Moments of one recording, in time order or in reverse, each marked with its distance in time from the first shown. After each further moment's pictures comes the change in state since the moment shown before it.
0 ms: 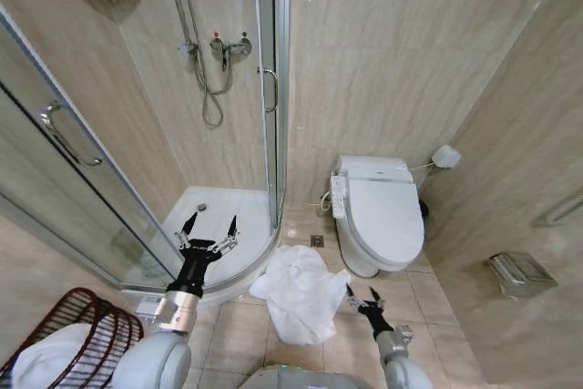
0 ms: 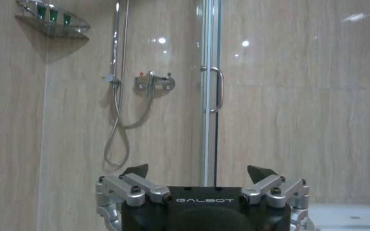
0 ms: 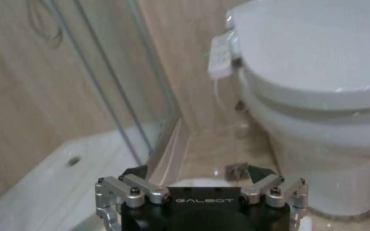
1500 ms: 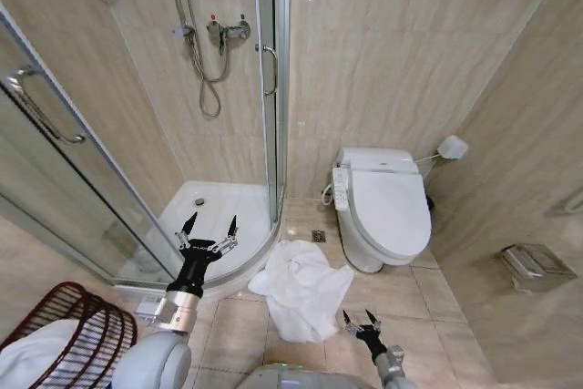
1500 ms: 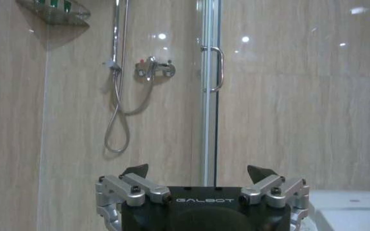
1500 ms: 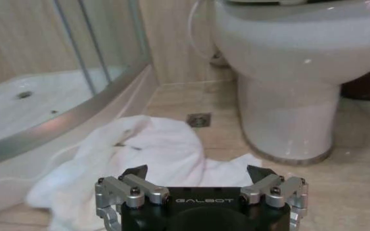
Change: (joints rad) left arm 0.000 0.000 0.000 0.000 0.000 0.000 0.000; right arm 0.146 0.014 0.004 -0.422 -0.171 0.238 0.041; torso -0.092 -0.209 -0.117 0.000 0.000
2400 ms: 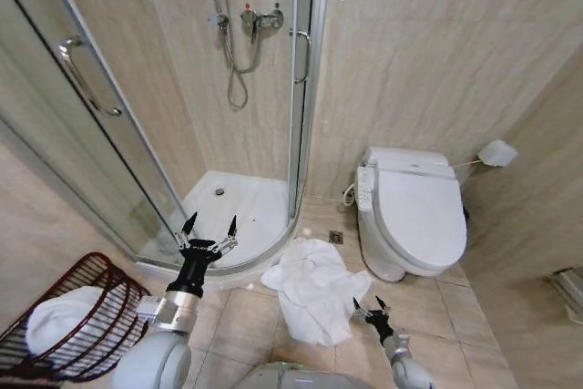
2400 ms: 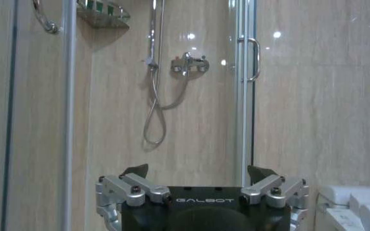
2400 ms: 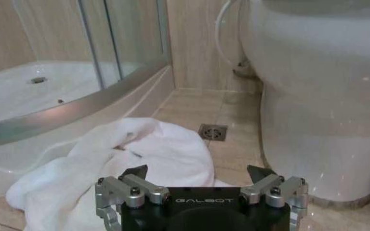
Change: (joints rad) left arm 0.000 0.000 0.000 0.000 0.000 0.000 0.000; right arm 0.117 -0.053 -0.004 -0.130 -0.011 0.055 -0.007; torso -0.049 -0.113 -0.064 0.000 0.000
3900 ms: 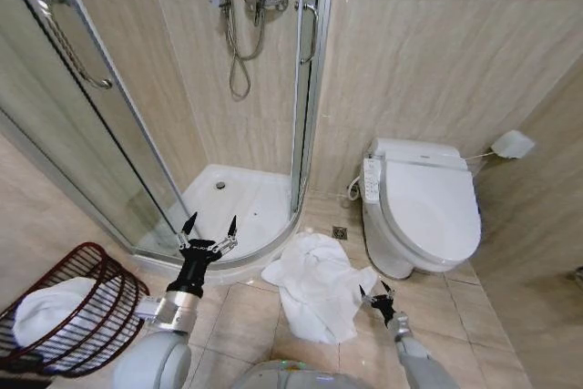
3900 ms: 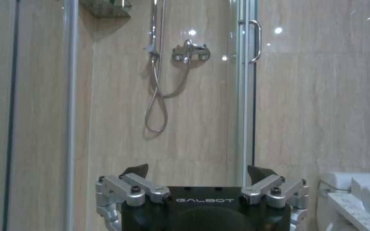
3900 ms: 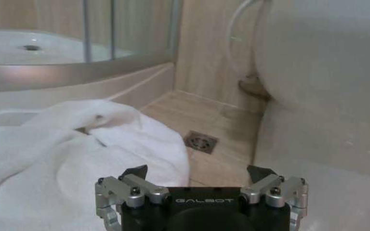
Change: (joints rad) left arm 0.000 0.000 0.000 0.000 0.000 0.000 0.000; right arm 0.299 -0.033 0.017 -0.365 -0.236 0.214 -0.002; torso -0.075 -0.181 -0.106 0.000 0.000
